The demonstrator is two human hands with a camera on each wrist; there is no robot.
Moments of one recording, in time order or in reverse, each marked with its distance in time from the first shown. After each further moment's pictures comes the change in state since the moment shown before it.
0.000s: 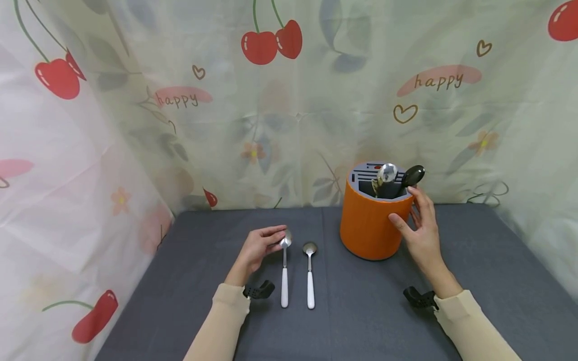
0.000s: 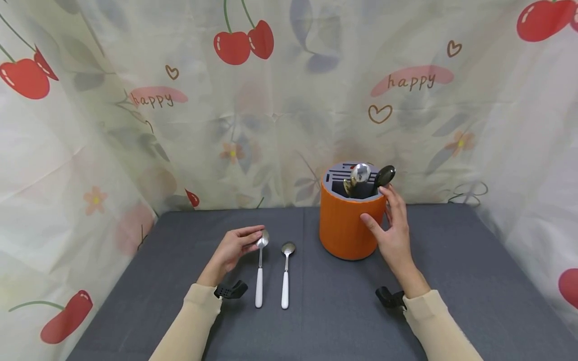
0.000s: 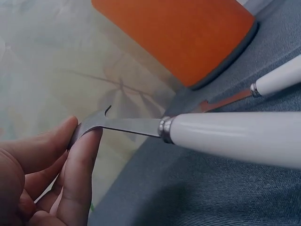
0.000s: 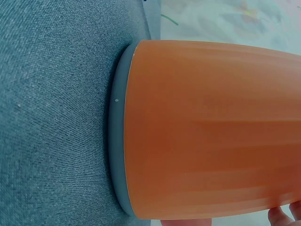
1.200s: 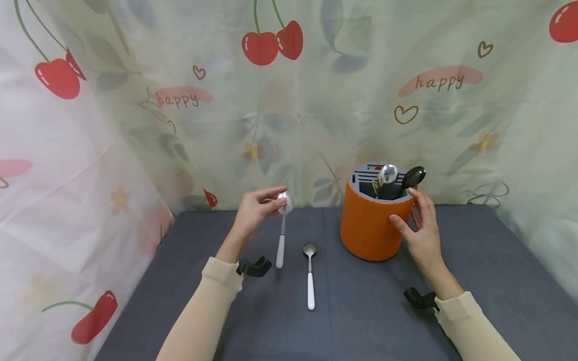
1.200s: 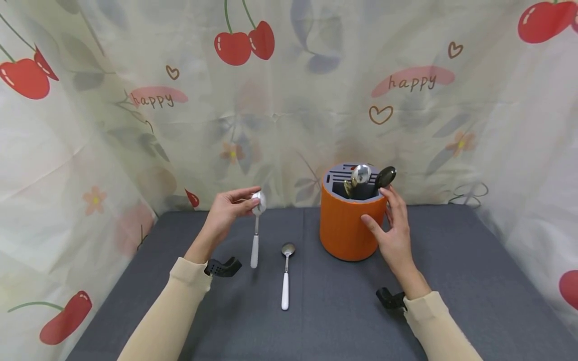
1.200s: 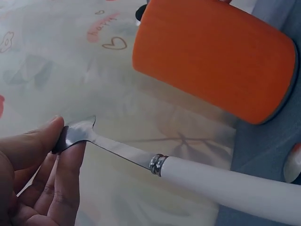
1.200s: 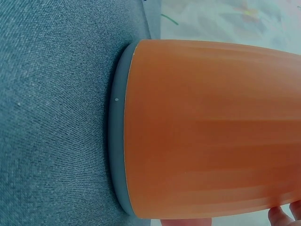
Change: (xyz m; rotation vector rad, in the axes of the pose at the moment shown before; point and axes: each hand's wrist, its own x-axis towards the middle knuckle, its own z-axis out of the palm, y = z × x) left_hand -0.006 0.109 0.020 0.161 -0.027 0.281; right_hand 0.007 0.040 -0.002 -0.027 0.011 0.027
